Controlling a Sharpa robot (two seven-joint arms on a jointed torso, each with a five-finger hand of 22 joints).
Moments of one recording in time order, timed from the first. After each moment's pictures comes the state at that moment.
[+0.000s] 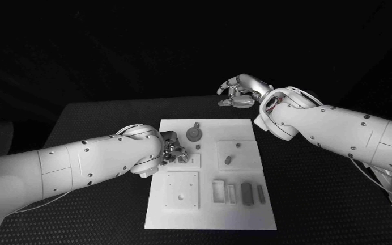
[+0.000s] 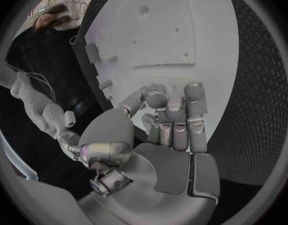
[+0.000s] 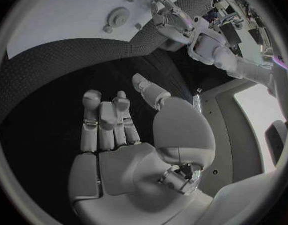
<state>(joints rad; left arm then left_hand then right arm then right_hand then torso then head) 1.28 -0.59 -0.24 1.38 -1.01 -0.05 -0.54 0.84 0.08 0.53 -0.28 0.32 1.09 0.08 0.29 0.97 1.38 -0.08 0.91 0.84 1.26 -0.15 1.22 0.97 0.02 1.28 -0.25 0.70 1.31 1.29 -0.72 -0.04 1.34 -1.16 -0.41 0.01 1.06 -0.16 0.64 -0.26 0.05 0.87 0.15 0.22 0.54 1.05 0.04 1.12 1.07 1.15 -0.07 1.43 0.97 0.22 1.08 -0.01 1.01 1.31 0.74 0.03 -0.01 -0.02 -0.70</state>
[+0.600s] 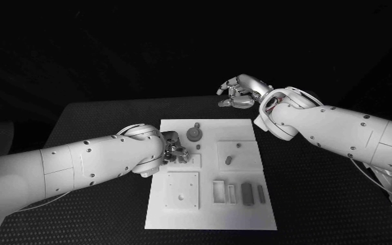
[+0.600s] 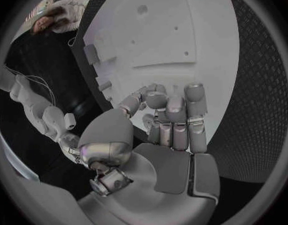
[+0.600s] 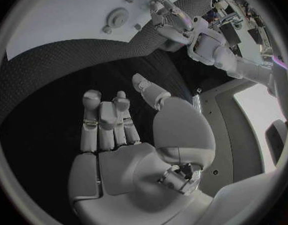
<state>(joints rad) 1.28 -0.58 -0.24 1.38 -1.03 -0.05 -0.55 0.83 0.07 0.53 -0.28 0.34 1.09 0.08 0.30 1.00 1.39 -0.09 0.92 0.84 1.26 -0.15 1.24 0.96 0.02 1.28 -0.25 0.71 1.31 1.29 -0.71 -0.04 1.34 -1.16 -0.41 0.01 1.06 -0.16 0.64 -0.26 0.05 0.87 0.15 0.22 0.54 1.05 0.04 1.12 1.07 1.15 -0.07 1.43 0.97 0.22 1.08 -0.01 1.01 1.31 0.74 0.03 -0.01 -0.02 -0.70</state>
